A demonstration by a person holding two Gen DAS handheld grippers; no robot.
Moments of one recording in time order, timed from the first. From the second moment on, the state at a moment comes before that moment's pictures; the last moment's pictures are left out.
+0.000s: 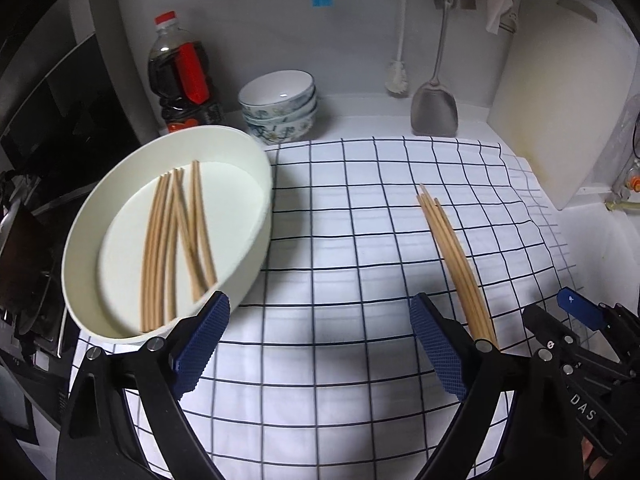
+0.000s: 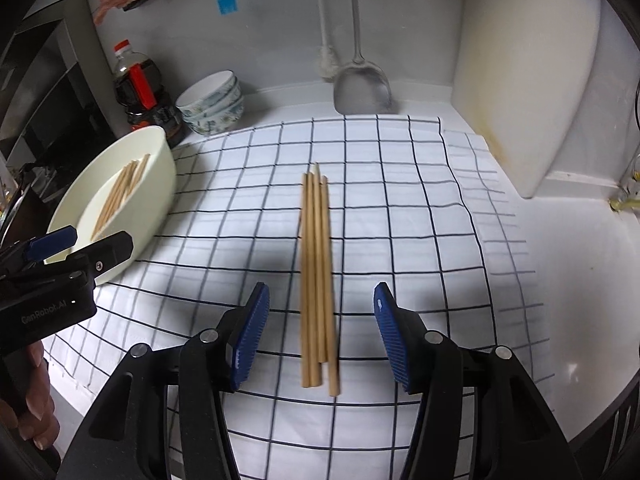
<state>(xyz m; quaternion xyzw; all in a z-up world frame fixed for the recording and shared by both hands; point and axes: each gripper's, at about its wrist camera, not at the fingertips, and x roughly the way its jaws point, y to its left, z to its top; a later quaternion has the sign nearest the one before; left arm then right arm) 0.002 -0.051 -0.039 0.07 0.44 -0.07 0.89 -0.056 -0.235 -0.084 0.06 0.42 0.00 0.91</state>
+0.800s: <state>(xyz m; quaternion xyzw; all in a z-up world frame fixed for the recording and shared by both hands) 0.017 -0.089 -0.109 0.06 0.48 -0.06 0.87 -0.022 -0.261 -0.154 0.05 0.44 0.01 0.90</state>
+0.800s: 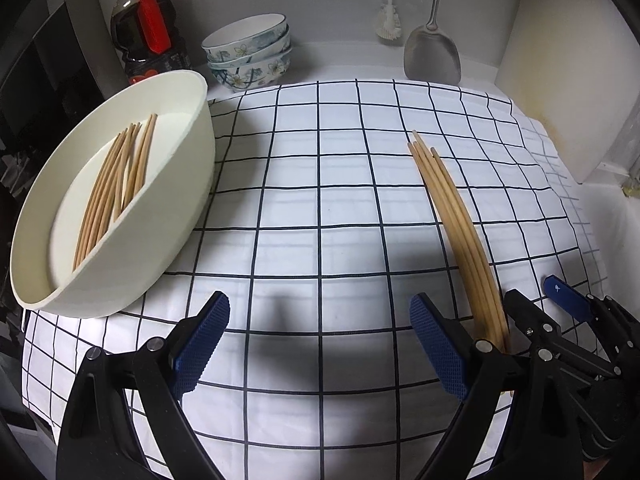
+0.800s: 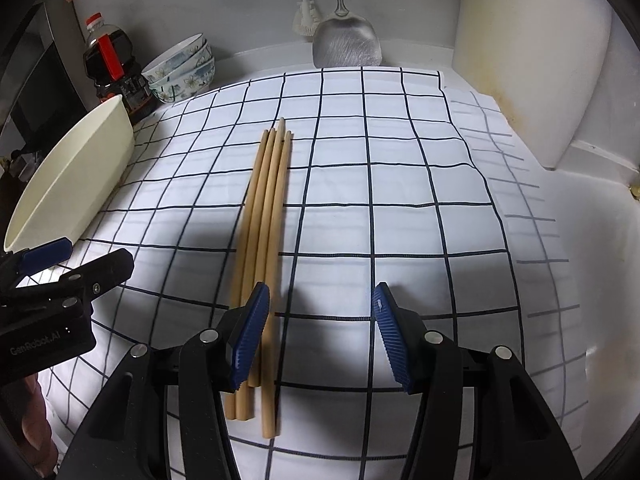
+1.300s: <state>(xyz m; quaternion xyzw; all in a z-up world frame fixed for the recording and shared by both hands) 0.025 -0.095 -0.113 0.06 0.49 -0.06 0.87 -0.023 -0.257 -0.158 0.03 0.43 0.02 0.90</state>
